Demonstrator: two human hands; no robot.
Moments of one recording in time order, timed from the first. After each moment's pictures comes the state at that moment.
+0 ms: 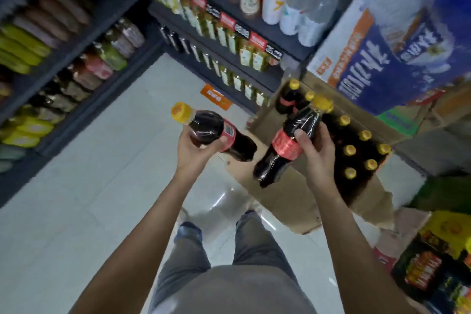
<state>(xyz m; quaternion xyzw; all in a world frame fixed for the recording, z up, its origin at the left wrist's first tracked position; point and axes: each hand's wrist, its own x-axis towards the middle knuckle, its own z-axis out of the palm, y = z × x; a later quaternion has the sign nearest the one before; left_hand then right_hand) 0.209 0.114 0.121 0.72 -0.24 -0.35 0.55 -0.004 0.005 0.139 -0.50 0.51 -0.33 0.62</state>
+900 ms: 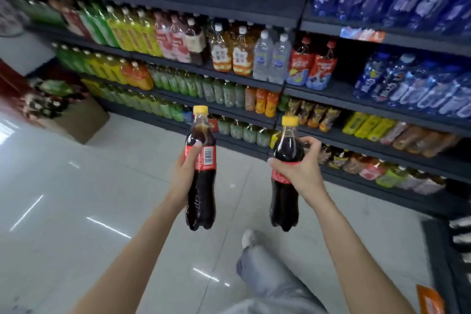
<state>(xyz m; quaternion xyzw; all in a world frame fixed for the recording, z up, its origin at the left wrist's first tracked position) 0.631 0.769 0.214 0.64 0.24 0.02 0.73 0.676 0.534 0.215 -0.79 0.04 0.03 0.62</state>
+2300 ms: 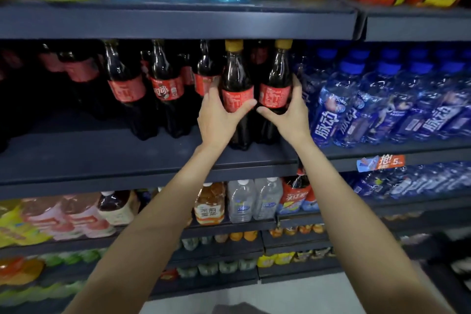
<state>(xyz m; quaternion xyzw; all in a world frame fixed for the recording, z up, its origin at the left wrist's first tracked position) 1.300 0.773 0.334 0.82 -0.13 0.21 0.51 1.284 0.605 0.314 -0.82 0.03 -0.31 0.48</state>
